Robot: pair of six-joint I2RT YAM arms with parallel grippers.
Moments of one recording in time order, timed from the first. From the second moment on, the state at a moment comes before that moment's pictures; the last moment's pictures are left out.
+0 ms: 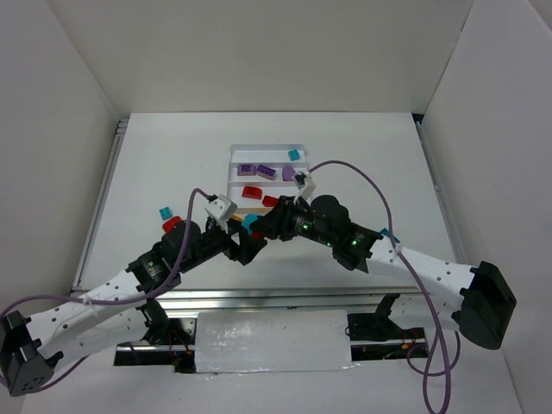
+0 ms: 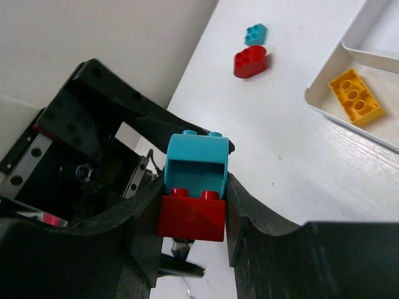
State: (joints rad) left arm -0.85 0.80 0.55 0.06 0.01 -0.32; right arm 0.90 1.14 0.74 0.19 -0.11 0.86
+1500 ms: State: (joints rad) left arm -0.87 0.84 0.73 -0.03 0.53 -0.38; right arm 0.65 0.96 0.57 0.59 -1.07 0.56
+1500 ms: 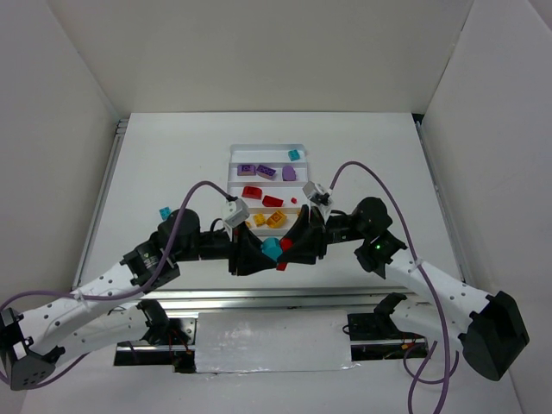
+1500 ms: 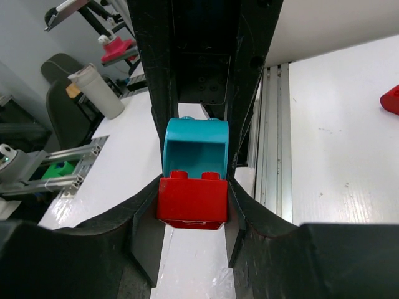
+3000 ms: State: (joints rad) left arm -0.85 0.68 0.83 -0.52 -0.36 -0.52; right arm 0.57 1.86 1.26 -0.23 0.34 0.72
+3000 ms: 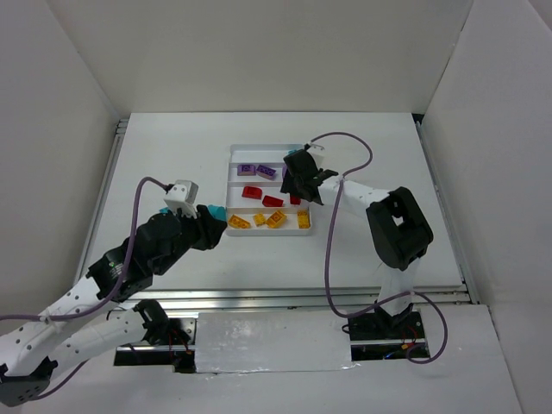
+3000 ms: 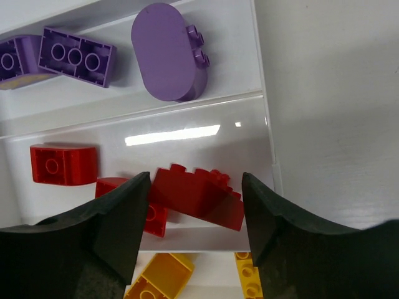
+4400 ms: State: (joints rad) left arm -0.39 2.32 1.94 -0.24 -0.01 -0.42; right arm 0.53 0.64 0.78 -0.50 0.10 0.66
